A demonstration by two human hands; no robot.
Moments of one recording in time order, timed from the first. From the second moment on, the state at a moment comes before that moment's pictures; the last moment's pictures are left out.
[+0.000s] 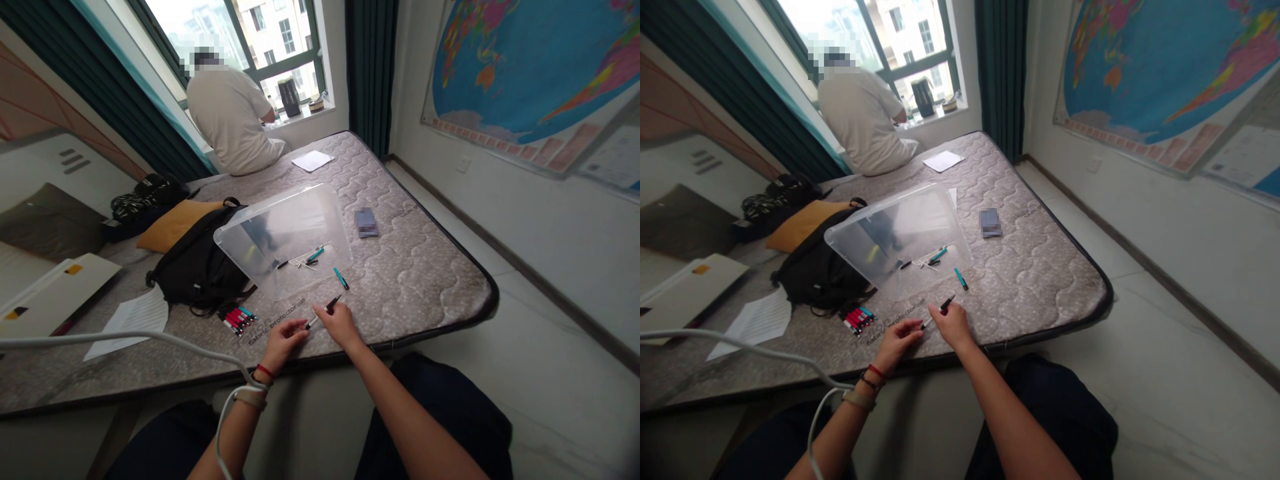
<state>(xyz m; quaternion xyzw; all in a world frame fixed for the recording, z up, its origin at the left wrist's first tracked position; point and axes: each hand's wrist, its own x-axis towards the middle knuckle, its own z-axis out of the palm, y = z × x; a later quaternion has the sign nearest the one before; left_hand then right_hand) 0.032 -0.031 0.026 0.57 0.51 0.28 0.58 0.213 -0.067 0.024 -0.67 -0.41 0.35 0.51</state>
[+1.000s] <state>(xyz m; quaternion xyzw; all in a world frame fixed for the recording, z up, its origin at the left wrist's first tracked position) 0.036 -0.027 0.020 0.52 0.52 0.31 0.60 0.225 -0.061 0.041 -0.38 -0.15 0.55 0.73</state>
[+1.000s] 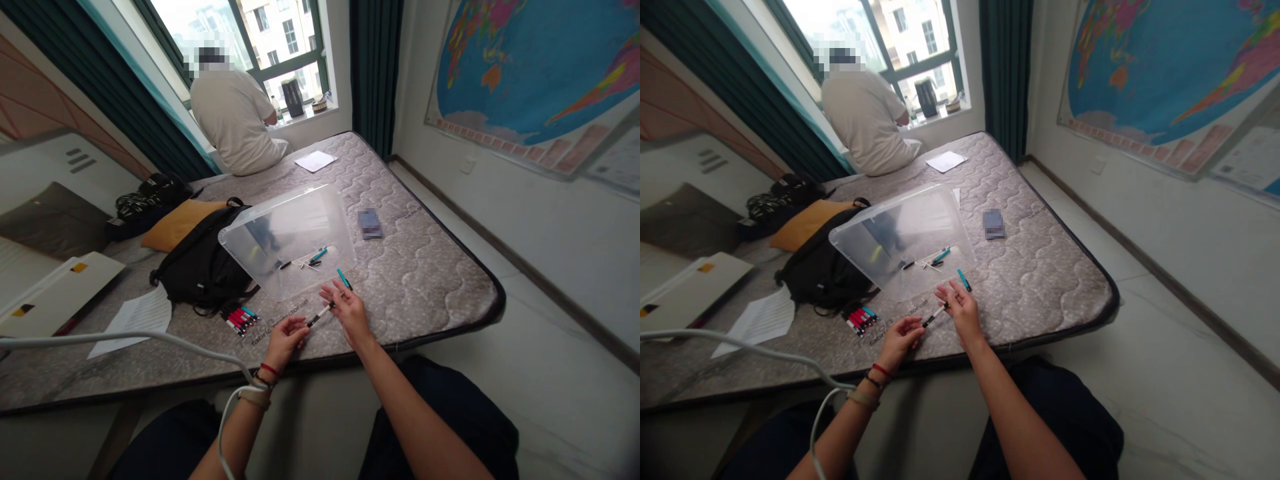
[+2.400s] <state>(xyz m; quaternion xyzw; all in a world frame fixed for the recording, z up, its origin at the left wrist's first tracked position) 0.038 -0.029 0.025 0.49 0.55 0.33 0.59 0.217 -0.060 0.033 -0.40 -0.09 0.56 0.72</state>
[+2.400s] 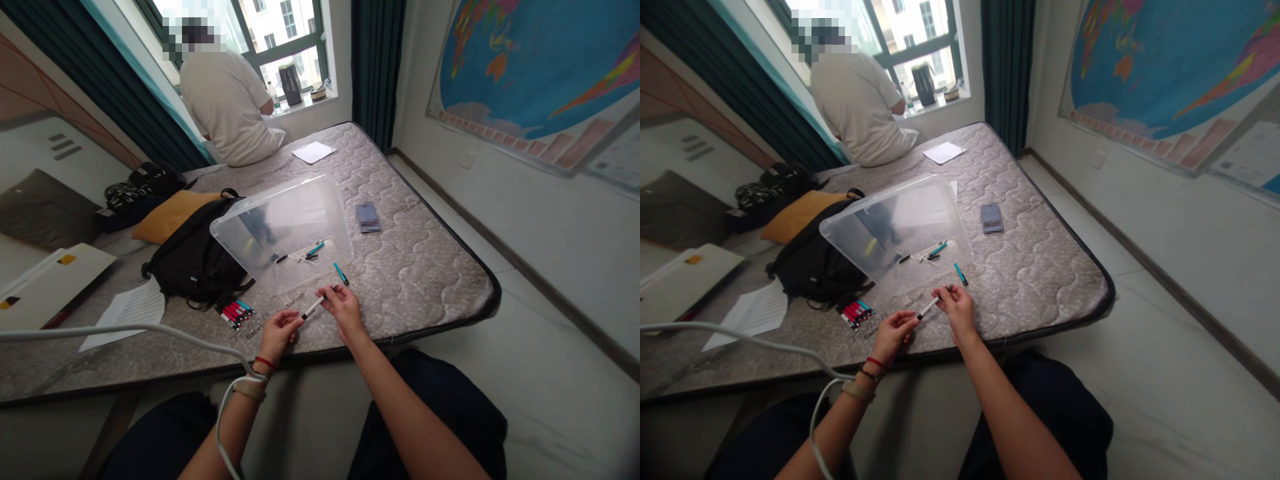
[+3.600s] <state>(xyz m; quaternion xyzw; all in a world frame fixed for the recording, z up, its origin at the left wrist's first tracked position) 0.032 -0.027 0.015 0.51 0.55 0.33 0.58 0.219 -0.056 0.023 -0.38 -0.02 0.59 0.71</state>
